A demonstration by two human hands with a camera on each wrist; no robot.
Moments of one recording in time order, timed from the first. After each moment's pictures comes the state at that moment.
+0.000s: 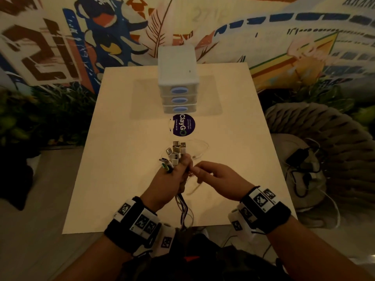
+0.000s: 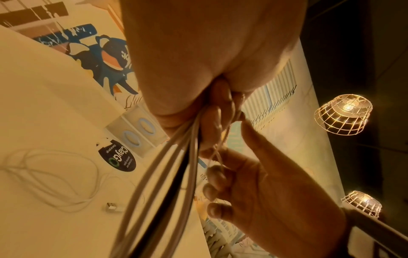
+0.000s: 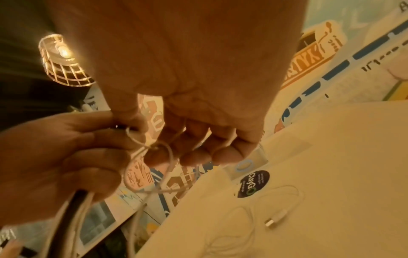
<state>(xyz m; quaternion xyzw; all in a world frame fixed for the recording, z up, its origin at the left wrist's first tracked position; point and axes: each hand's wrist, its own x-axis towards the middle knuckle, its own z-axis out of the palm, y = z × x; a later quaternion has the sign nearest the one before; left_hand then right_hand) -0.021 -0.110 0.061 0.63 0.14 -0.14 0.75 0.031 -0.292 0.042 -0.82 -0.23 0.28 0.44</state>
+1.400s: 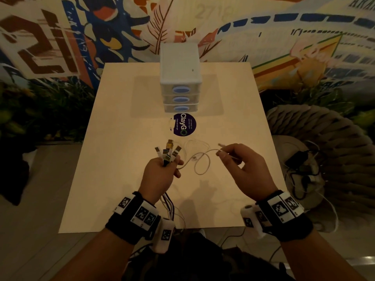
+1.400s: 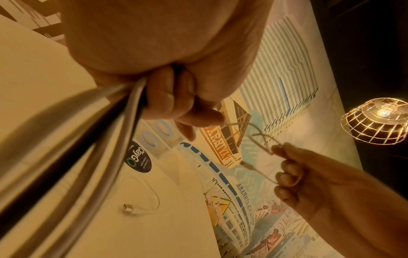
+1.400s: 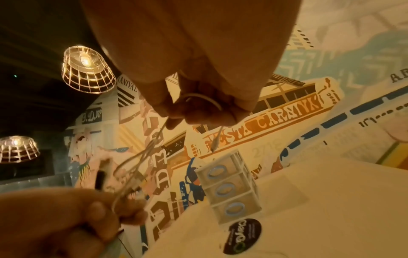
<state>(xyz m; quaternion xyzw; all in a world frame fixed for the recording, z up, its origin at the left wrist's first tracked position) -0.002 -0.088 0.036 0.76 0.27 -0.05 0.59 0.039 -0.317 0.071 -0.87 -0.15 0.01 0.47</state>
